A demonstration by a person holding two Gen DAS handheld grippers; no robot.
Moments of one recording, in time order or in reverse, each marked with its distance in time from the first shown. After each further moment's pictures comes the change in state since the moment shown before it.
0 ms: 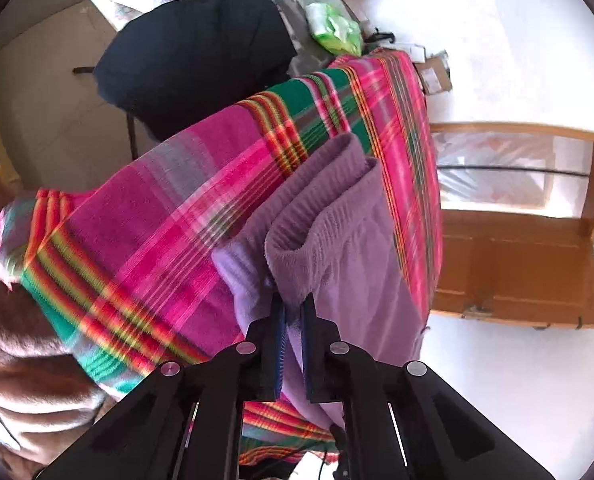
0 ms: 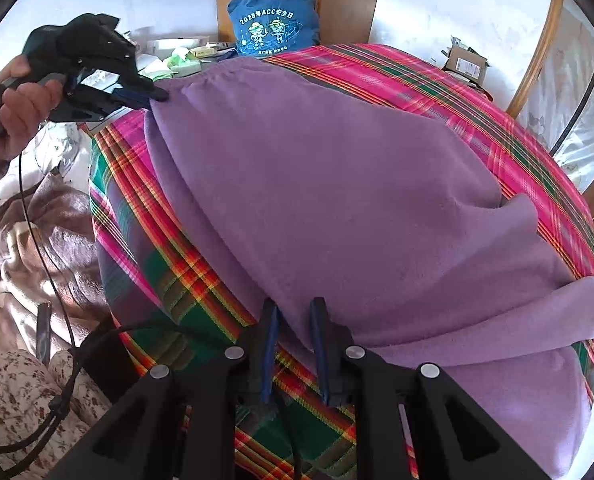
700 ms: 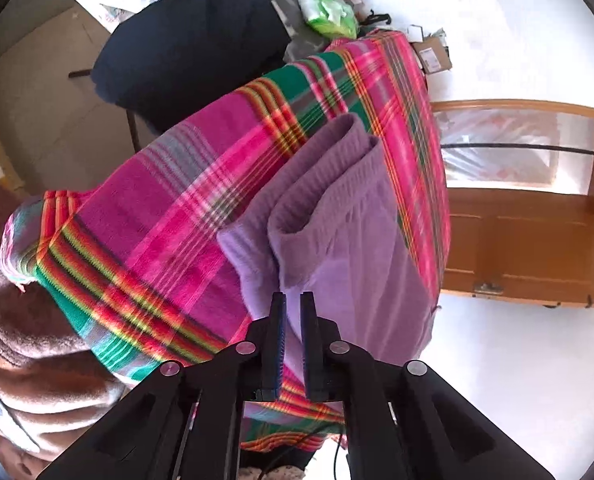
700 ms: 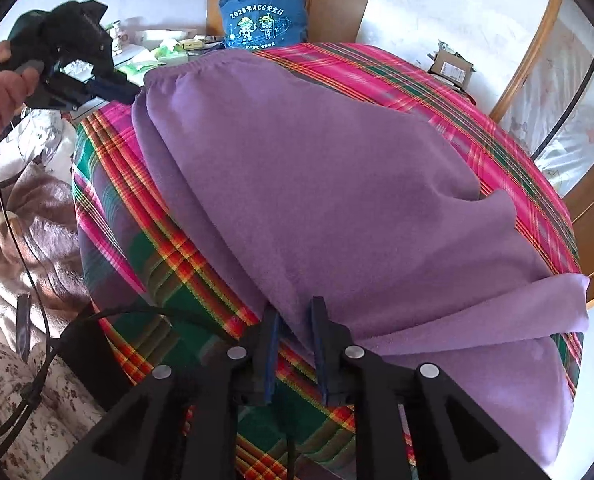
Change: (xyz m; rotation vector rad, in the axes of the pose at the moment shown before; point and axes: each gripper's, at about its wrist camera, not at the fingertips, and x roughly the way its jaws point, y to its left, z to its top) left arm 0.001 -0.010 0.004 0.066 0.052 0.039; right arm -0.003 0.002 -0.005 -0.015 0.023 -0.095
